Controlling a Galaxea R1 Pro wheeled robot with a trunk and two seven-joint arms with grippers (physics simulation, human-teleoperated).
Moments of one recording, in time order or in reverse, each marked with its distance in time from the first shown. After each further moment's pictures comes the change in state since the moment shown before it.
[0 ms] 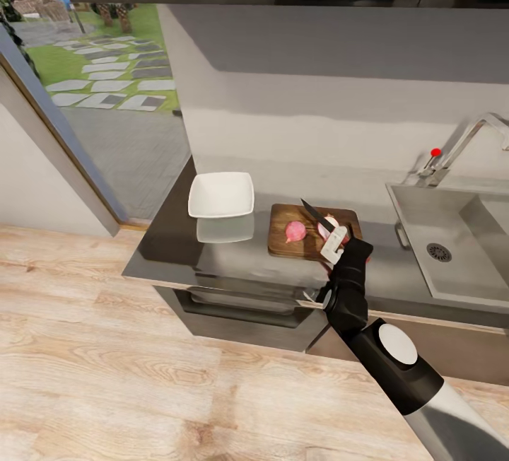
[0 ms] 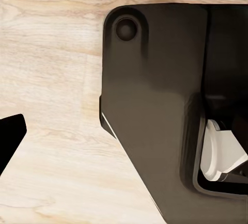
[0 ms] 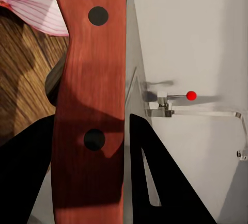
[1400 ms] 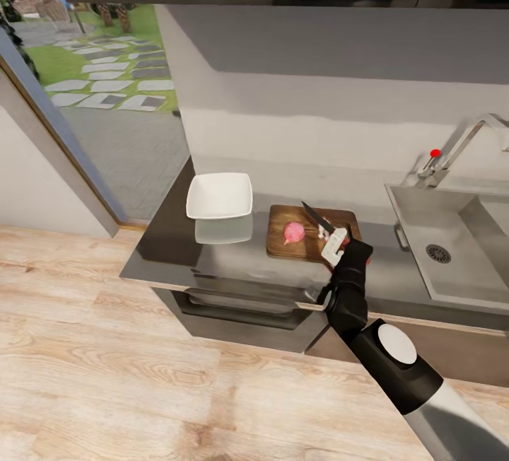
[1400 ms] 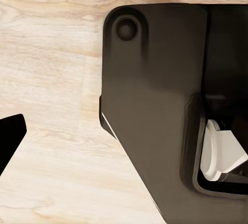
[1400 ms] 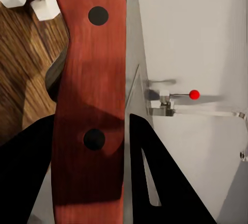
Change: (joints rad) left arm 0.000 0.000 0.000 0.000 0.000 0.000 0.000; right arm 0.000 -0.001 -0.002 0.020 0.002 -0.003 0.000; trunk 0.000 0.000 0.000
